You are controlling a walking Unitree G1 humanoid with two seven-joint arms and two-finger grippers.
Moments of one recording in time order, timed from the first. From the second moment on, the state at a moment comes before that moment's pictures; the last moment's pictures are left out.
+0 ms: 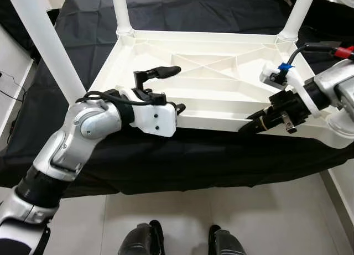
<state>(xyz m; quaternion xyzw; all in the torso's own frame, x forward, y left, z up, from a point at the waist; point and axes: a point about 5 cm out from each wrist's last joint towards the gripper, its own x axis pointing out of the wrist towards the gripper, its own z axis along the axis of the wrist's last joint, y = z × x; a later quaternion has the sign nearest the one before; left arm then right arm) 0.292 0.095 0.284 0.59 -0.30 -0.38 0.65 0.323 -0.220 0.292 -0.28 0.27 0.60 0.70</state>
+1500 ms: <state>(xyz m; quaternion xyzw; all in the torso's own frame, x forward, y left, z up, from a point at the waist) 0.260 0.099 0.291 0.32 -0.24 -0.57 0.72 0.323 -0.216 0.277 -0.29 0.27 0.62 0.68</state>
